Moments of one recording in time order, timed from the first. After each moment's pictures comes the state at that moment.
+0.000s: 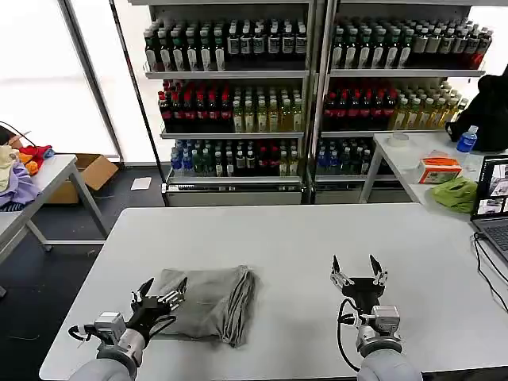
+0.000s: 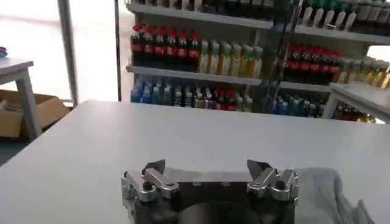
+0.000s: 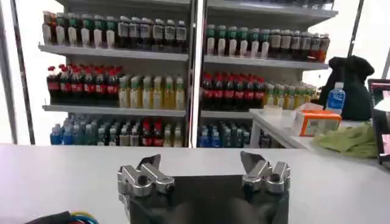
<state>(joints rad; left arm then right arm) 1.47 -1.23 -0.55 -2.13 -0.48 0.49 -0.12 -1.37 1.22 0.36 2.11 0.27 -0.33 0.38</state>
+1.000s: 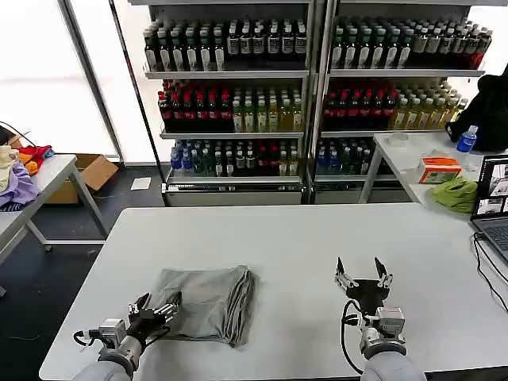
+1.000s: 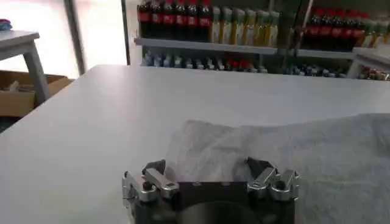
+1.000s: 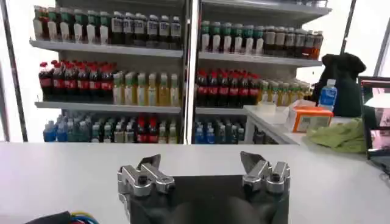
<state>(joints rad) 1.45 -1.23 -0.56 -1.95 -0.44 0.46 -0.05 -1.39 1.21 0.38 2.13 0.28 -0.35 0.39</state>
